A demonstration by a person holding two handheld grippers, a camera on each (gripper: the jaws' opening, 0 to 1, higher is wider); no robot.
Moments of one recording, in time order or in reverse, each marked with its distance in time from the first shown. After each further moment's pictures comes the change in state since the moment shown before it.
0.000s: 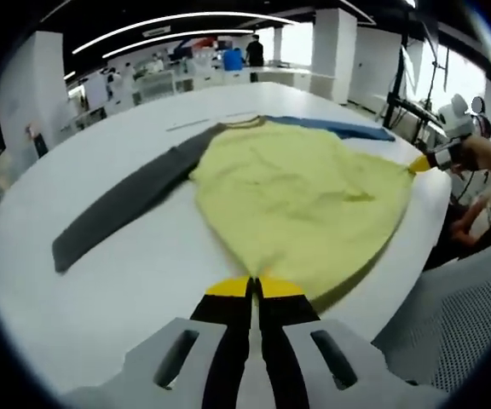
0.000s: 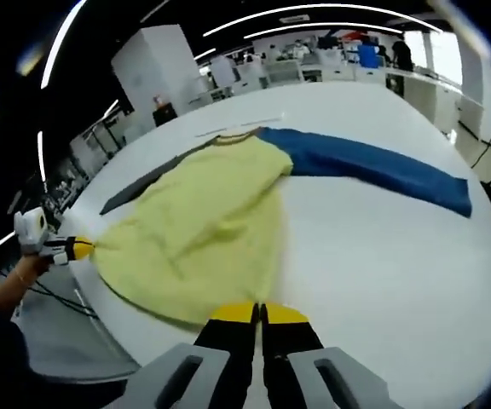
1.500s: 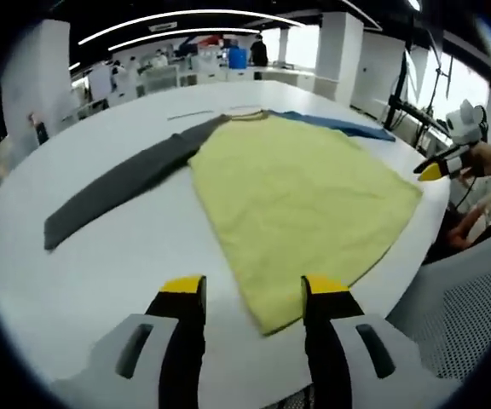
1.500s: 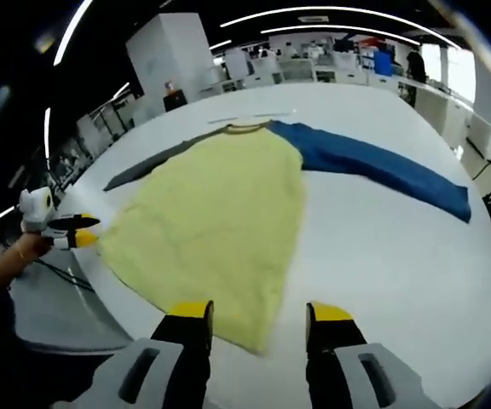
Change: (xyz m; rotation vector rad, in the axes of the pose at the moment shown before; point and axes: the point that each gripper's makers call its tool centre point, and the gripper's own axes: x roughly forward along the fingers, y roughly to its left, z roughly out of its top) left arm -0.002 -0.004 -0.012 -0.037 -0.056 -0.017; right arm -0.013 0.004 -0.013 -0.109 0.009 -0.006
